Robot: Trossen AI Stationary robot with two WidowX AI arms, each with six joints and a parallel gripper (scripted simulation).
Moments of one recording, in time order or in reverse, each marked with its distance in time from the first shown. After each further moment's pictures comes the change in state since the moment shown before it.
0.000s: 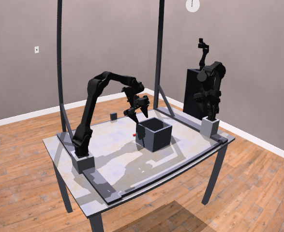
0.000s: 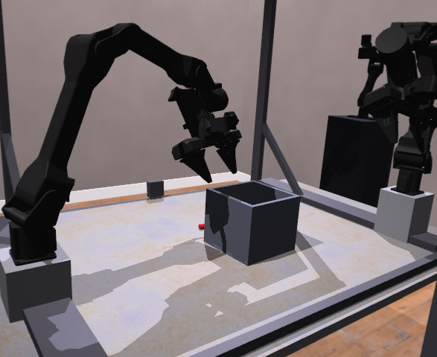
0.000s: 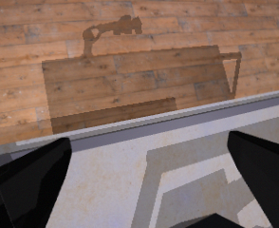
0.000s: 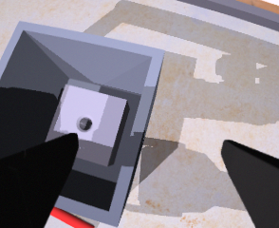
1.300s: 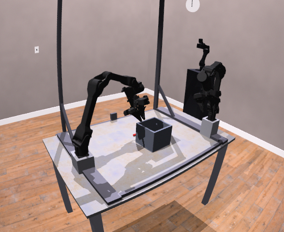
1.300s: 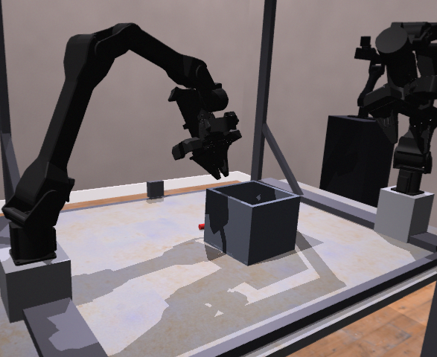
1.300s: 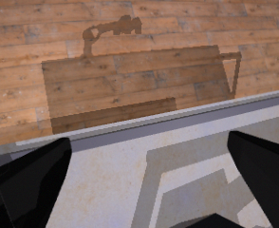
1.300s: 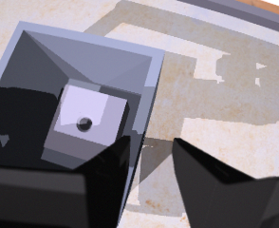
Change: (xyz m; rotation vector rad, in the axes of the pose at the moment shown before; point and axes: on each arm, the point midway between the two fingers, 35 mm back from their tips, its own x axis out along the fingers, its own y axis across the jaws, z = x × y) left arm 0.000 0.000 0.000 0.001 0.000 -0.001; right arm 0.000 0.000 0.000 -0.001 0.000 0.000
